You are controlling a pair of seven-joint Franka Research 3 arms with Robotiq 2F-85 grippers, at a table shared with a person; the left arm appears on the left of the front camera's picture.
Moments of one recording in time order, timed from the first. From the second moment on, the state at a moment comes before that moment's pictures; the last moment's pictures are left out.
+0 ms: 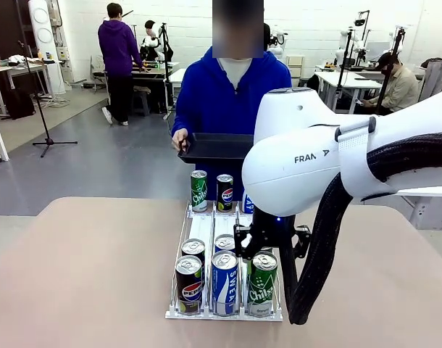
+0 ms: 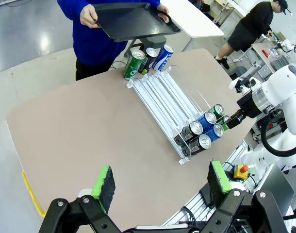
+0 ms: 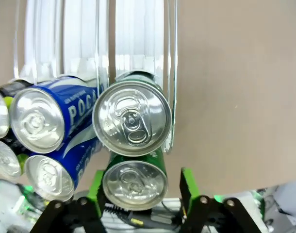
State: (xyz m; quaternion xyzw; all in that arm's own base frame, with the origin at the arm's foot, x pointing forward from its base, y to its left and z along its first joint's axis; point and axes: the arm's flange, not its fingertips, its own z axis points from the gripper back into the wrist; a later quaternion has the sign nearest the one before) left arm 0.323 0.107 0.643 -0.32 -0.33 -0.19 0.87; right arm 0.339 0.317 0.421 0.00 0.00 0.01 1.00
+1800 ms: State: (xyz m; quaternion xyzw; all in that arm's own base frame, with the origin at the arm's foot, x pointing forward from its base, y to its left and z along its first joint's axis) left arm 0.323 0.107 0.643 -0.32 -0.33 -0.19 0.87; right arm 0.299 0.288 0.693 0.04 0.03 -0.02 1.00
